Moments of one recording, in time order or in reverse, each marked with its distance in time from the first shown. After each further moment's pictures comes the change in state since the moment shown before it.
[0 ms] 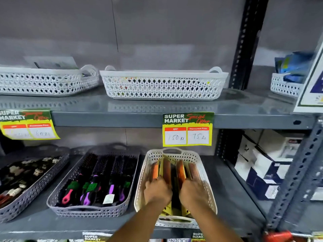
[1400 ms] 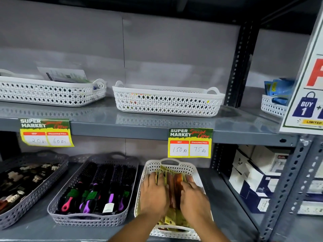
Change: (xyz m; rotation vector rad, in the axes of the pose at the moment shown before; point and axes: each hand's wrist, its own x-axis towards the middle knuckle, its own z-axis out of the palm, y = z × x) left_hand -0.025 -0.005 -0.034 0.145 0.333 0.312; right_hand -0.041 0.001 -0.037 0.031 0.316 -0.263
